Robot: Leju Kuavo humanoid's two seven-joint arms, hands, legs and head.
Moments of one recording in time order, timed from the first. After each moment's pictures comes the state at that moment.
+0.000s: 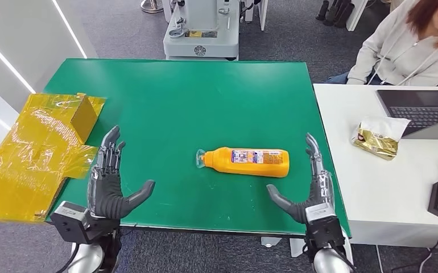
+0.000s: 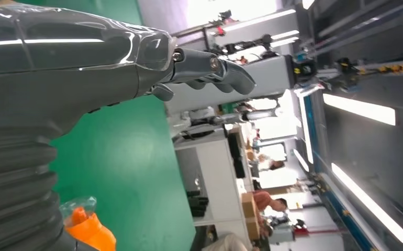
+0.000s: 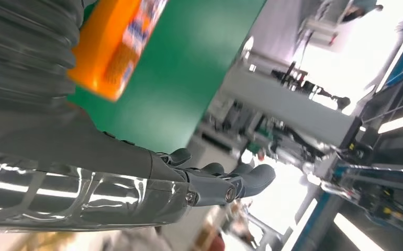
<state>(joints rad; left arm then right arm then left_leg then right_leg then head) 0.02 -0.15 -0.17 -1.51 -0.13 -0.01 -0.58 0.00 0.01 0.24 -1.64 0.37 -0.20 -0.46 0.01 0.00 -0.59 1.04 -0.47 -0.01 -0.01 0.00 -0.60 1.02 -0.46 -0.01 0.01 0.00</state>
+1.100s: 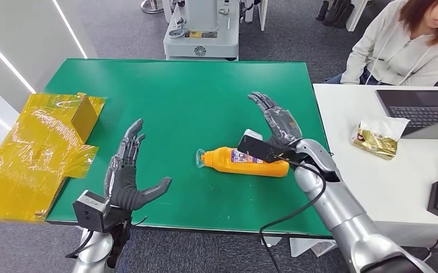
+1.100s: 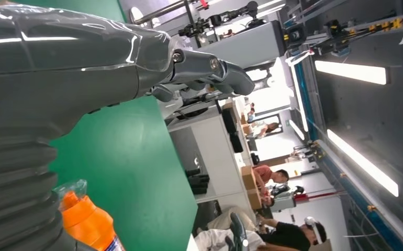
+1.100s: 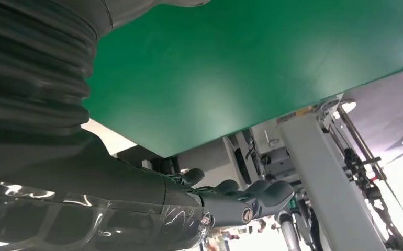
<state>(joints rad) -0.07 -0.15 -0.20 -1.44 -0.18 -0.08 -0.57 -0.69 -0.09 0.53 -1.00 0.67 0.00 -0.21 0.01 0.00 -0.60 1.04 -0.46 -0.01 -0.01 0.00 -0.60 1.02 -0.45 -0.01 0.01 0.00</state>
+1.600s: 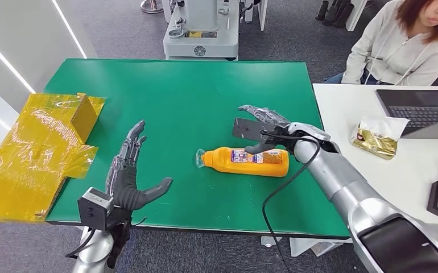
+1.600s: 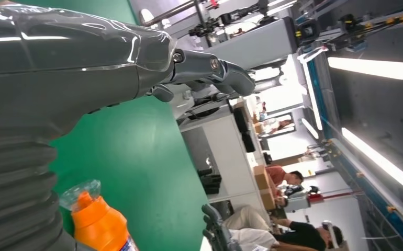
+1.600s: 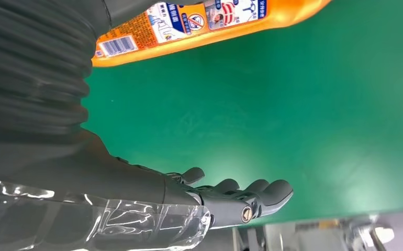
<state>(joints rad) -0.07 -0.14 -0.20 -1.43 -0.19 -0.08 -0.54 -0.93 -0.08 0.68 -0.72 0.47 0.38 -0.13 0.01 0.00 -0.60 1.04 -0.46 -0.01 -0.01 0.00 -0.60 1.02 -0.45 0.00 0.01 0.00</state>
